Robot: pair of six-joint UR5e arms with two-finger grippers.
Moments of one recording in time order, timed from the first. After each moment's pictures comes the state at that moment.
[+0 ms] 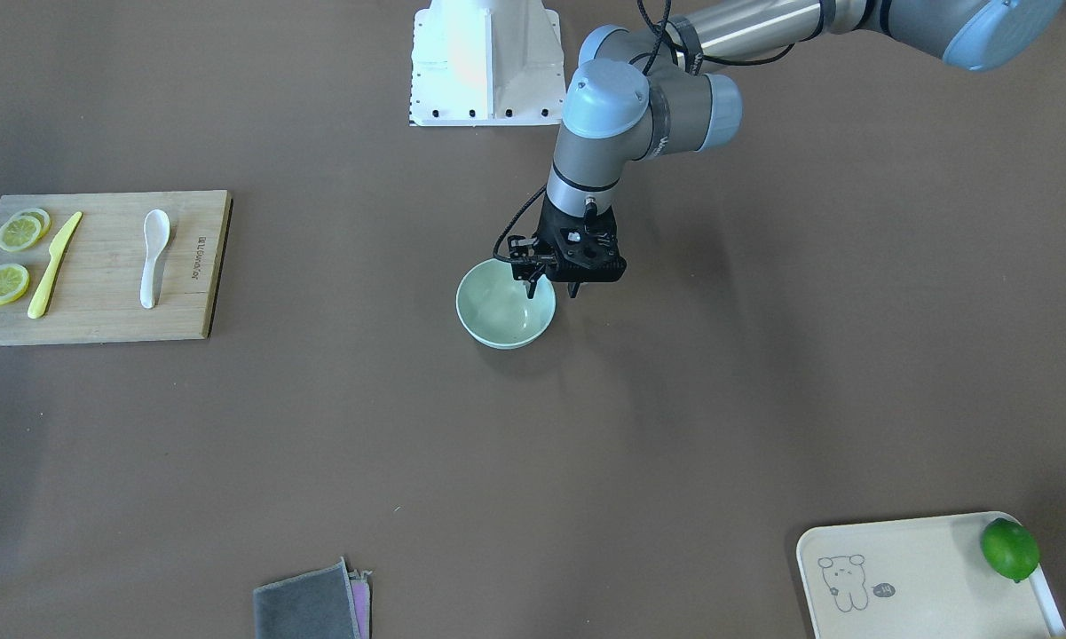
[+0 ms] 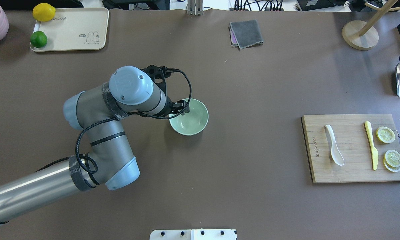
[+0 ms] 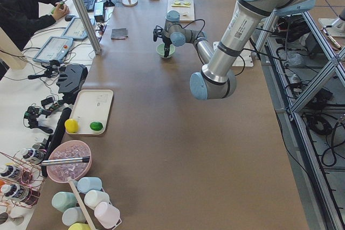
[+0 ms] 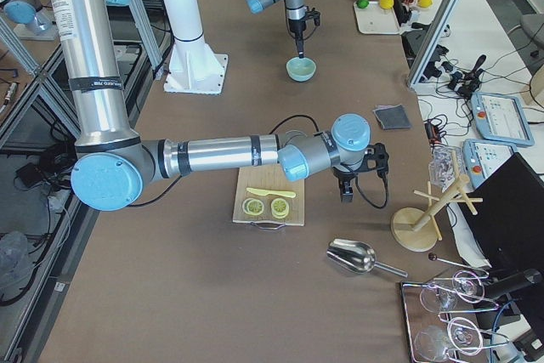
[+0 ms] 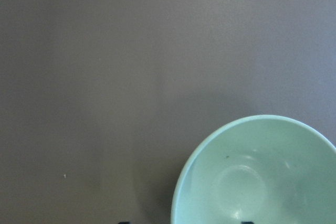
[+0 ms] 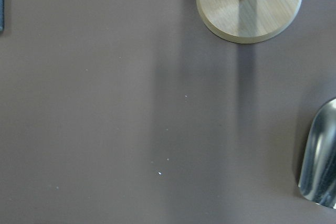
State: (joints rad) left arm -0.57 -2.24 -1.63 -1.80 -1.83 -1.28; right arm 1.42 -1.41 1.55 -1.27 2.46 0.39
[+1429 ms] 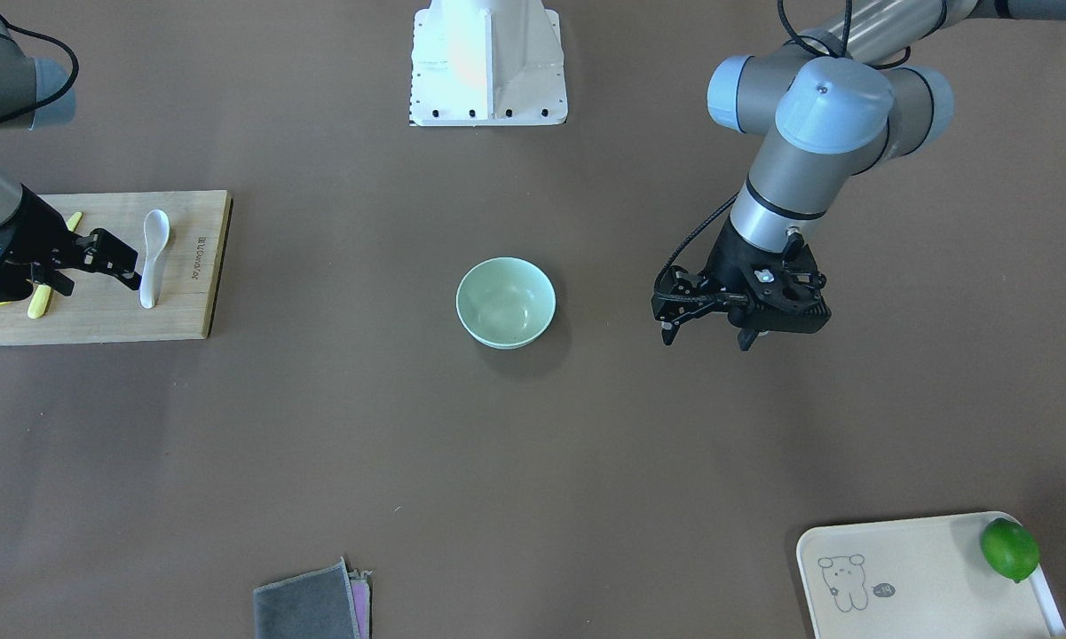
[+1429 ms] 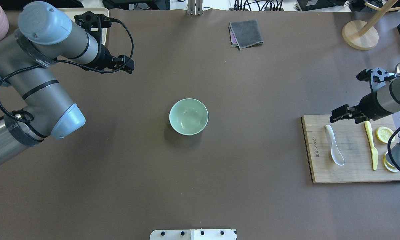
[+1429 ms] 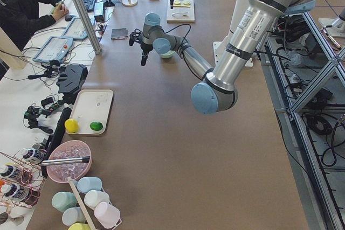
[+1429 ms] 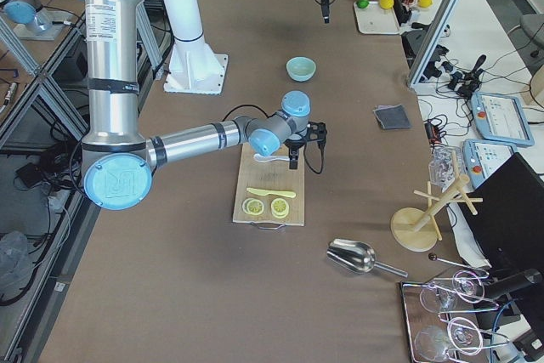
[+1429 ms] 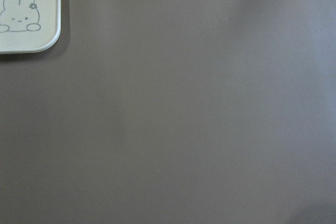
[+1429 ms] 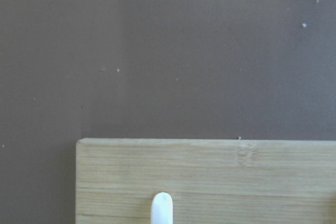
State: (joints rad) left arm -0.83 -2.11 -1.69 -1.81 -1.94 -0.99; right arm 0.92 -1.61 1.77 -1.06 2.21 0.89
